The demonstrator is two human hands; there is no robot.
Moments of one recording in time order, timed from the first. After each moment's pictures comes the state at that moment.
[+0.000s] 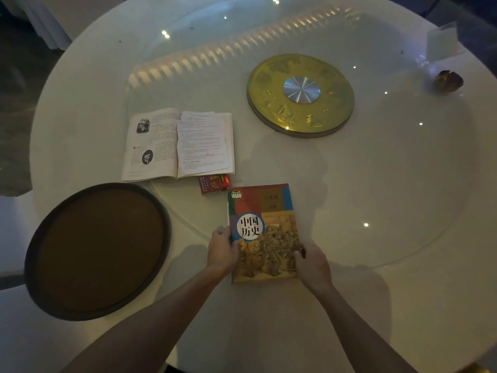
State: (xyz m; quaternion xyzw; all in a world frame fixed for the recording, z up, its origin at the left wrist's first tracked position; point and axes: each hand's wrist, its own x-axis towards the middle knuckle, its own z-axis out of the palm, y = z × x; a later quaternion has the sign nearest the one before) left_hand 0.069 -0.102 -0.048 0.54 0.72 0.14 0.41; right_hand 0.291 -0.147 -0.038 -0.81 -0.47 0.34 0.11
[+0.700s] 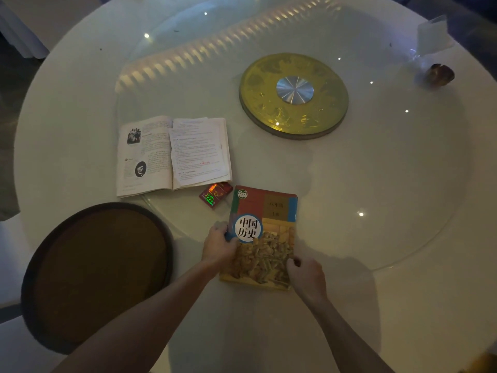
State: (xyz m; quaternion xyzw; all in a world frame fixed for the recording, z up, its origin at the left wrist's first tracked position) left_hand 0.036 -0.050 -0.044 0.54 0.68 0.14 0.48; right_hand 0.242 -0.141 -0.037 -0.85 -0.39 0.34 0.11
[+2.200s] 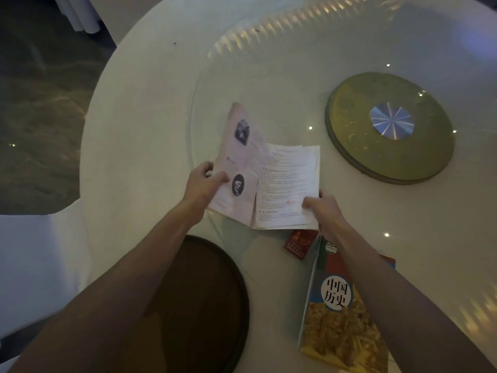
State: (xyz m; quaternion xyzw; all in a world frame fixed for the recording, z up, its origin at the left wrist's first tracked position) left_hand -0.195 0.196 0.018 0.35 0.68 0.35 0.54; right_hand 0.094 0.173 -0.026 -0.70 -0.31 0.57 0.30
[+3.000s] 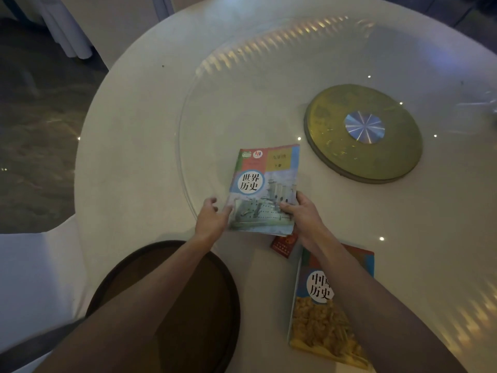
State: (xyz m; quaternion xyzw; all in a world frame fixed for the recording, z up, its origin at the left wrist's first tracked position) left_hand -0.148 0.145 -0.020 0.38 0.74 0.24 0.49; right_hand 0.077 0.143 0.002 -0.62 -0.24 0.64 0.40
